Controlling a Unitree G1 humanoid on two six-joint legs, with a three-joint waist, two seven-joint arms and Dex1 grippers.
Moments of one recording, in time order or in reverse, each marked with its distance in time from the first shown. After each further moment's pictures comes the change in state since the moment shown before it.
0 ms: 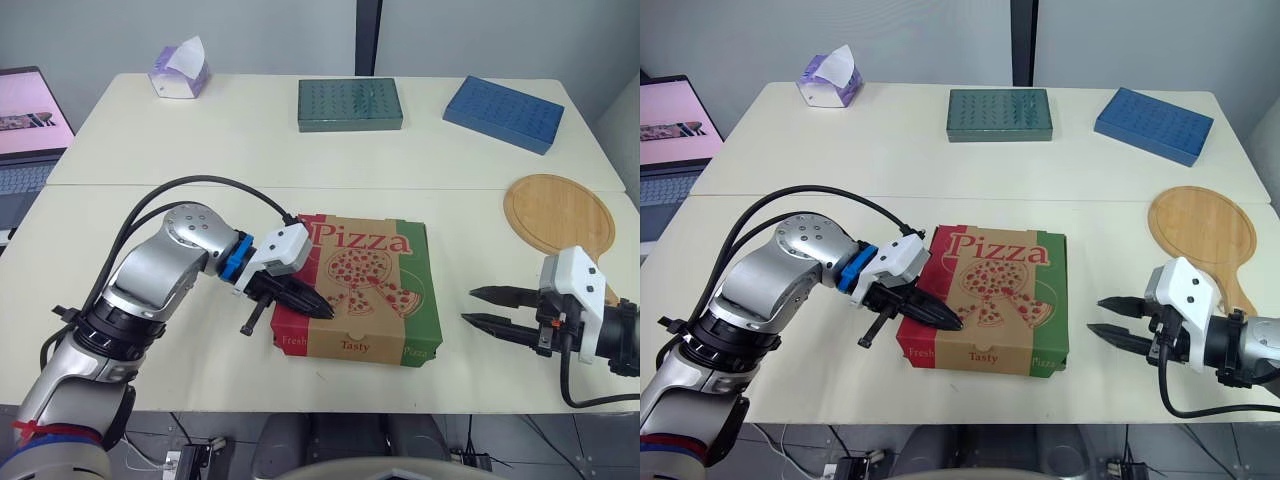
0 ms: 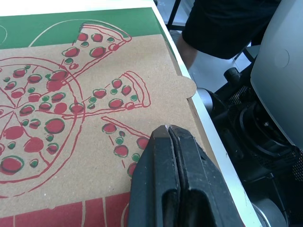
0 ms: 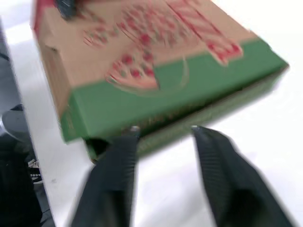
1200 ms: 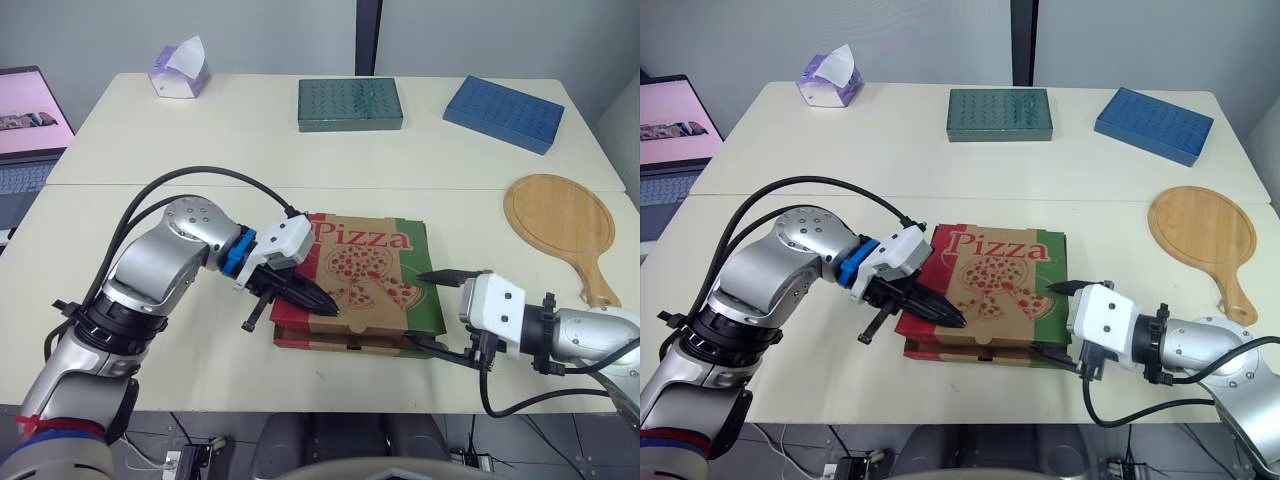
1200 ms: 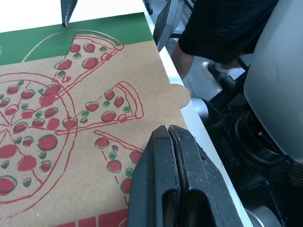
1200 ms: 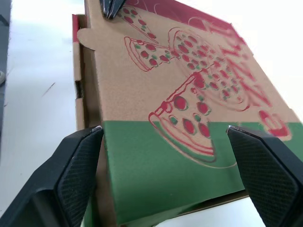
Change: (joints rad) left arm -0.010 0.000 0.008 -0.018 -0.028 0.033 -0.005; right arm -0.115 0.063 0.417 -0.031 -0.381 -0.223 -0.101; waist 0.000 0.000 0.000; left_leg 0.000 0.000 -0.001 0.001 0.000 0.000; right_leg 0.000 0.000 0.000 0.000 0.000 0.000
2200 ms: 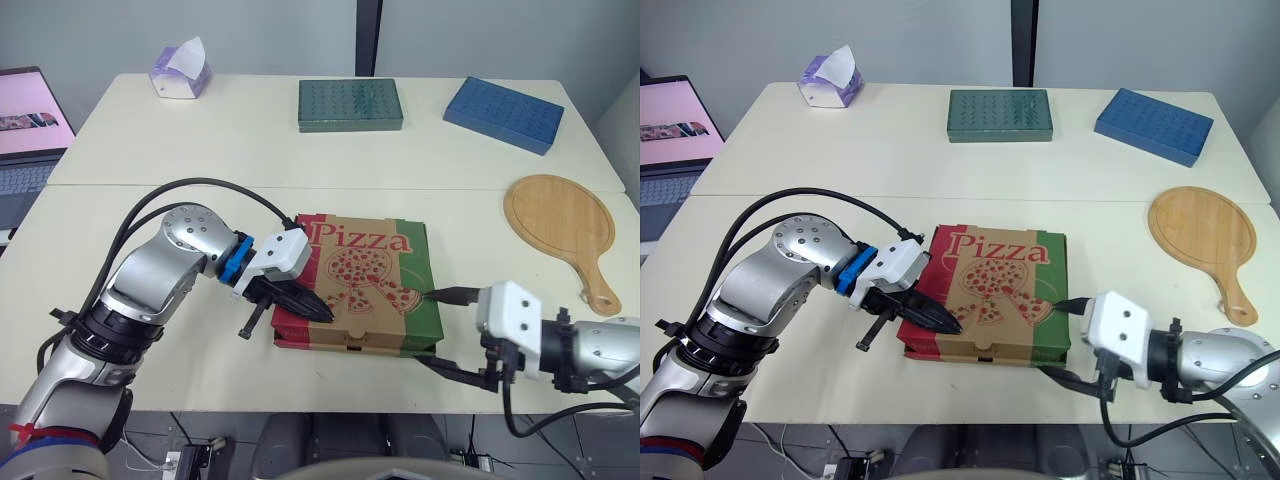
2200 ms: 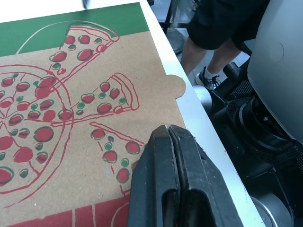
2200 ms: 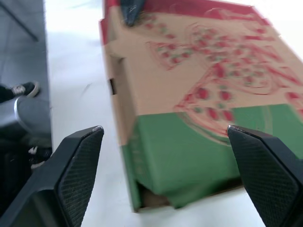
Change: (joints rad) left arm 0.030 0.013 -0.010 -0.002 0.041 -0.087 0.004; right arm 0.033 -0.034 -0.042 -0.055 0.095 0.069 0.009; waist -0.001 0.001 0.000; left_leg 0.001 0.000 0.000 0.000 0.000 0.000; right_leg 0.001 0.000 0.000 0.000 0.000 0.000
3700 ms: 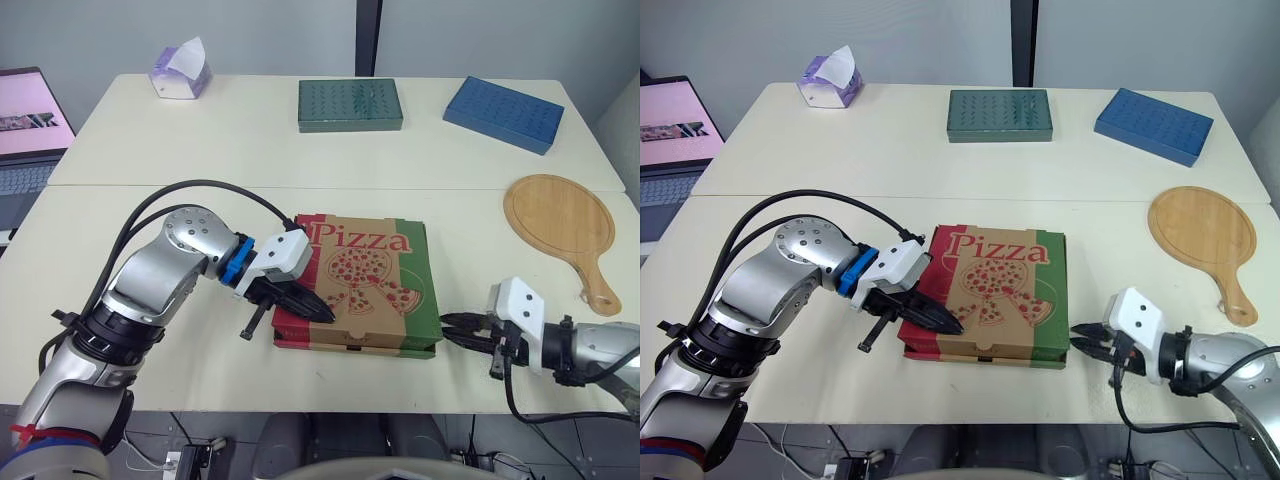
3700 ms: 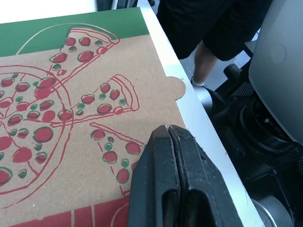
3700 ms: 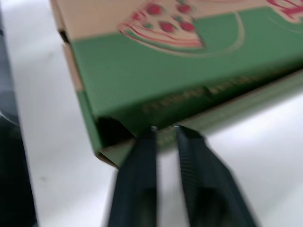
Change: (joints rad) left arm 0.009 -0.004 -0.003 -0.003 0.006 0.003 0.006; right arm 0.087 0.071 -0.073 0.204 0.048 -0.006 0.057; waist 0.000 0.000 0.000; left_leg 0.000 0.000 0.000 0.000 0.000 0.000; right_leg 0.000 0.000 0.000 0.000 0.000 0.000
